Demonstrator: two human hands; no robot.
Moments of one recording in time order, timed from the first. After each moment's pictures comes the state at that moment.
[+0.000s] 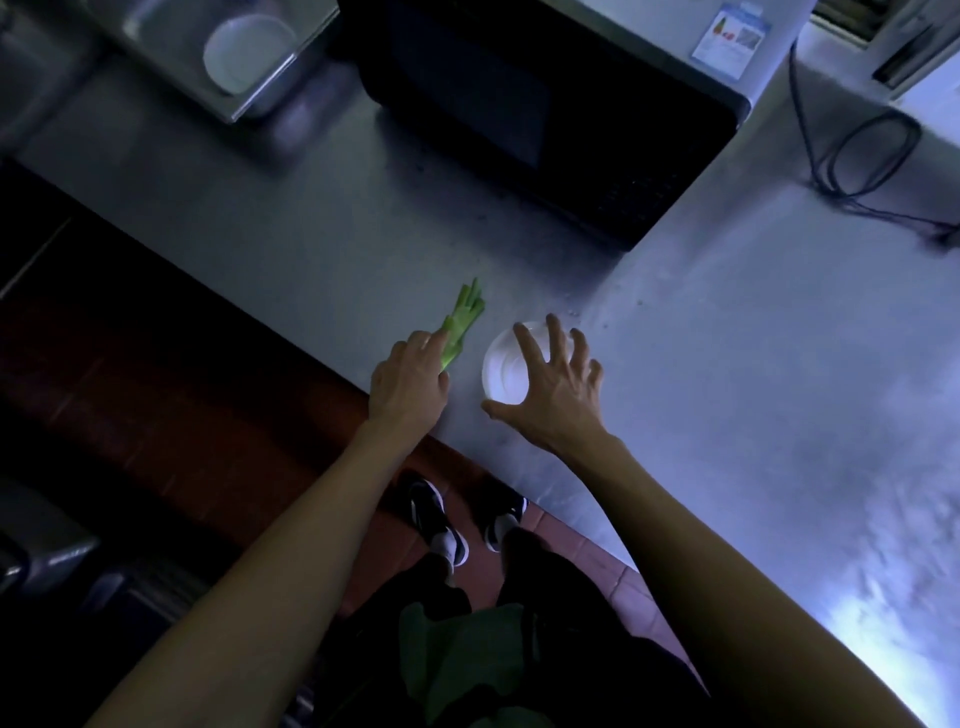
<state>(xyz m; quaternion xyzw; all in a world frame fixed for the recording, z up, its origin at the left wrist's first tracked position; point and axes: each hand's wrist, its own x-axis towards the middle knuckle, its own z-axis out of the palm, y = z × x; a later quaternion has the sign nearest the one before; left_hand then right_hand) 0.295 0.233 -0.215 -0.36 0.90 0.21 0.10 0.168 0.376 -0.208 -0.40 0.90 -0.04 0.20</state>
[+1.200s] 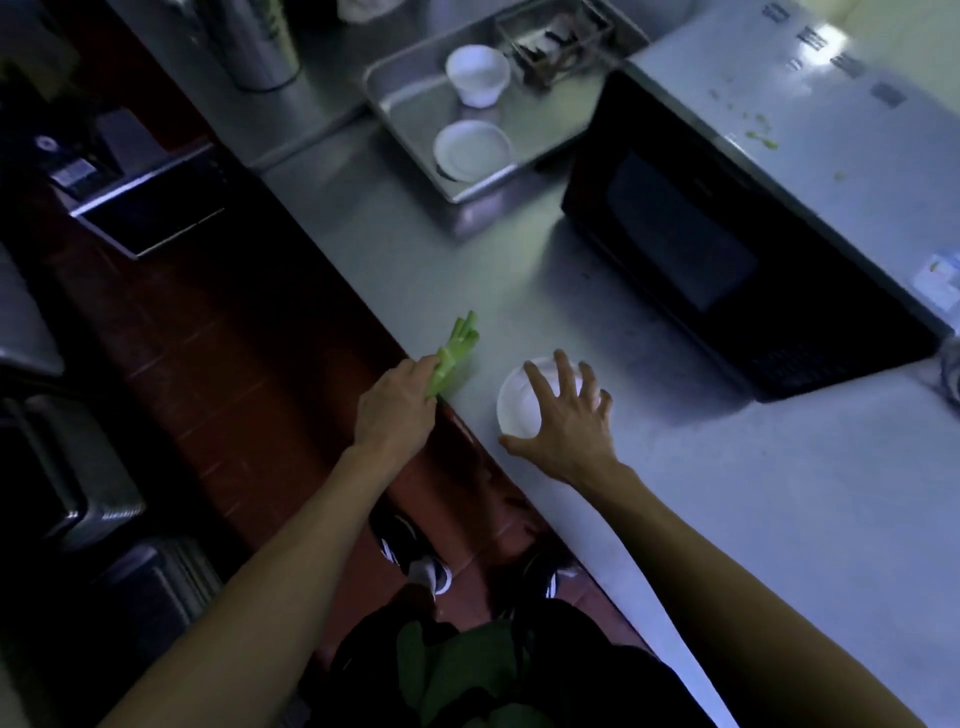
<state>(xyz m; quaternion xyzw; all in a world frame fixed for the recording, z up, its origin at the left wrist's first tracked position) 0.430 0.100 -0.186 -0.49 0.84 0.23 -0.03 0.234 0.221 -0.182 -0.54 0.82 0.02 0.17</state>
